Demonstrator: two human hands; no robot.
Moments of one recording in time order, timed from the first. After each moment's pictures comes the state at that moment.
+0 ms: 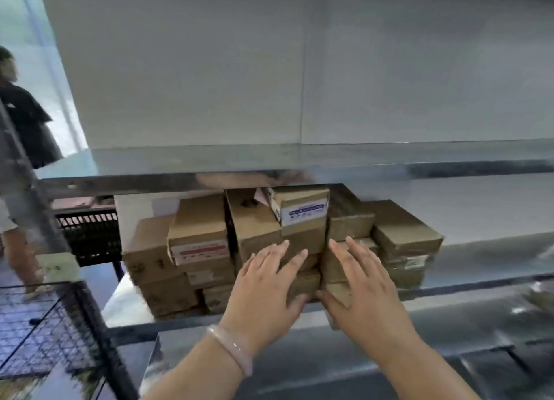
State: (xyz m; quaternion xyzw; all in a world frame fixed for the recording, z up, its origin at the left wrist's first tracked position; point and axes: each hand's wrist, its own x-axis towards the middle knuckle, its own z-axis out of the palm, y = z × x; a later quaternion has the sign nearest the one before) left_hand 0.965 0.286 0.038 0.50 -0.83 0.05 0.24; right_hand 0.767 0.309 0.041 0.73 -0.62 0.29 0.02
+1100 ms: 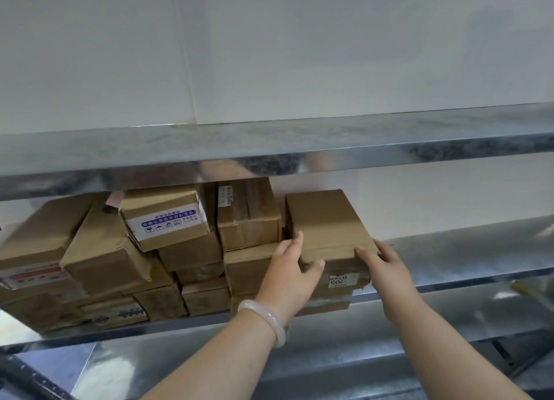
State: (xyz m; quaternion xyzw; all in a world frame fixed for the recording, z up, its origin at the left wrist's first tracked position) left_hand 0.682 0.164 0.007 0.58 -0.67 -0.36 0.29; right_hand 0.496 0.164 -0.005 0.37 -0.65 0.53 -0.41
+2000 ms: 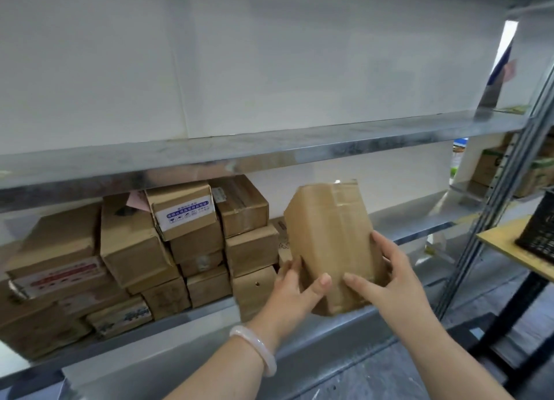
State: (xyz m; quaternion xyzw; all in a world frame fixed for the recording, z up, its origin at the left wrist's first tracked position) left_hand 0.746 0.297 0.022 0.40 -0.69 -0.54 0.28; right_hand 0.571 0.373 0.044 0.48 -0.65 0.55 -0.22
